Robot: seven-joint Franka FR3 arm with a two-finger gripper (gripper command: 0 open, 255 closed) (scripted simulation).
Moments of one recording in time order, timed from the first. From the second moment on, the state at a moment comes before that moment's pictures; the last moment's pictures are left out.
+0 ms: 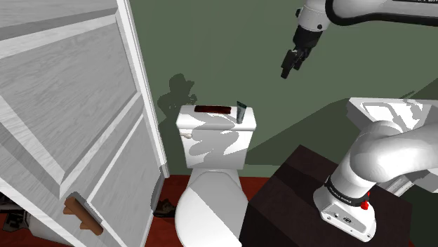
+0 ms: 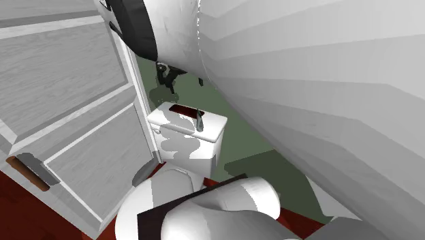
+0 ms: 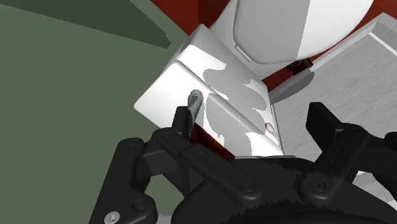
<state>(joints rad) -0.01 -0.82 -0.01 -2.35 -0.10 1.72 -0.01</state>
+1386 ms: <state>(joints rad) -0.03 -0.27 -0.14 -2.41 -0.10 2.41 -0.05</state>
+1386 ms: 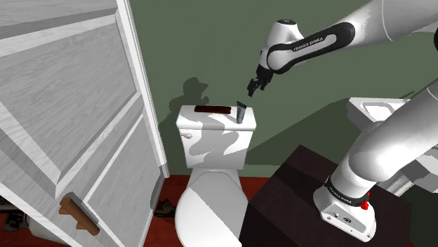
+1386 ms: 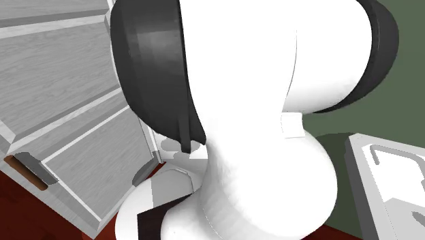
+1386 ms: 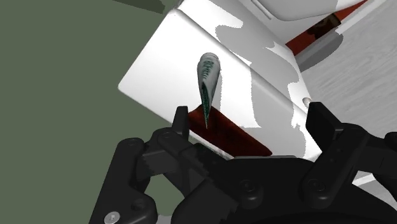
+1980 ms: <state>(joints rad) -0.04 0.08 -0.17 -2.25 0.02 2.64 -0.14</state>
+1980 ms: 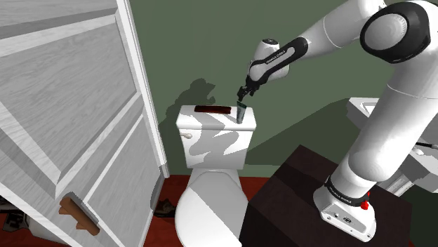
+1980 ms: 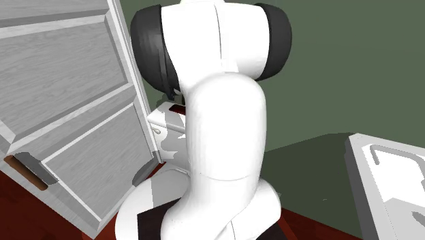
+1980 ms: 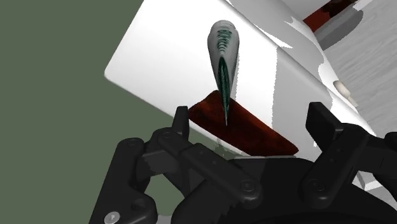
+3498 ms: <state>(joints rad) -0.09 0.37 -0.13 -2.10 0.15 2.80 -0.23</state>
